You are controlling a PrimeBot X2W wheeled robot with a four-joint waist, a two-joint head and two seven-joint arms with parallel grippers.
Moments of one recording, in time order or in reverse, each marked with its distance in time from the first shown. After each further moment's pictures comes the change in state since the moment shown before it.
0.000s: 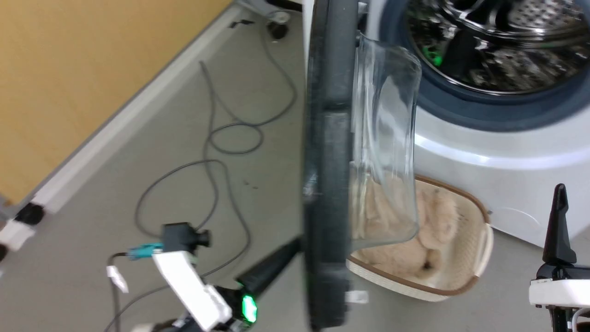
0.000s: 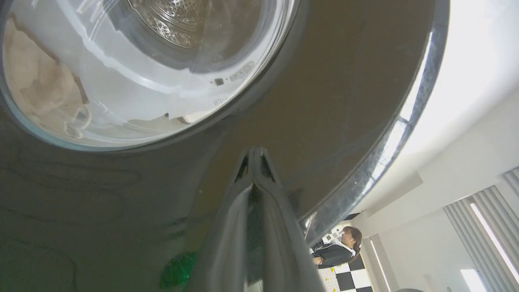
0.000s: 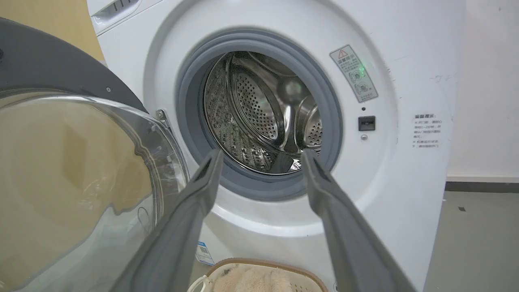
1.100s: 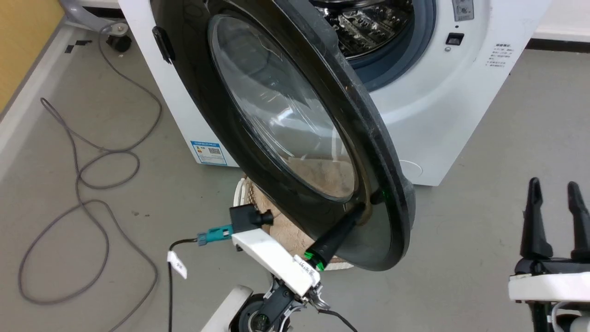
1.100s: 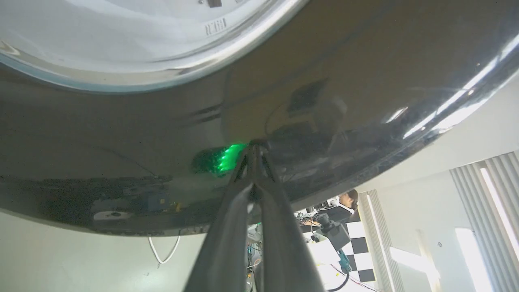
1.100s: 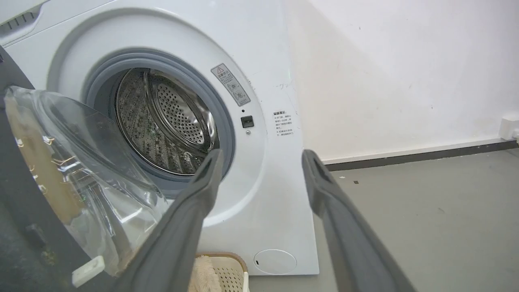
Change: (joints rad) left arm -0.267 -0.005 -0.421 0.278 0.032 0.000 -0.553; right arm -0.020 0.000 0.072 0.011 0.033 0.000 0.000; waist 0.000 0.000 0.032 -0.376
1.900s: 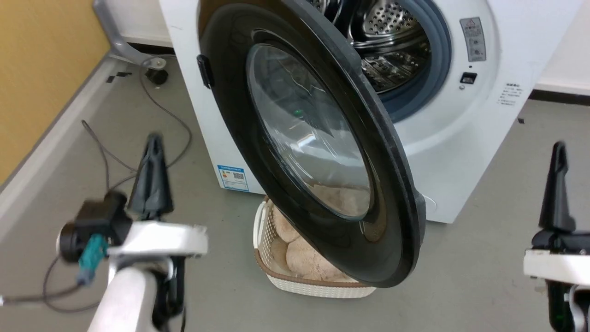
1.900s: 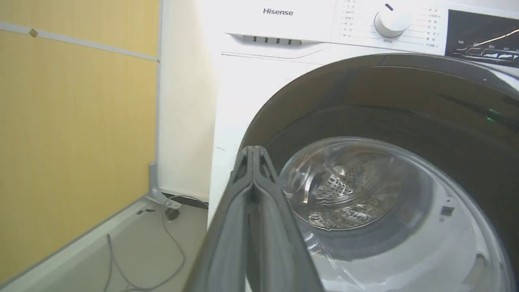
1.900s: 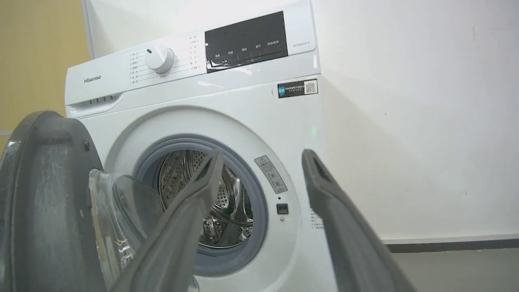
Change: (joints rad) left arm 0.027 0.136 0.400 -0.090 1.210 0.286 -0.398; right arm -0.052 0.001 -0.008 -0.112 -0.042 0.000 0.000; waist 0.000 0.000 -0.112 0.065
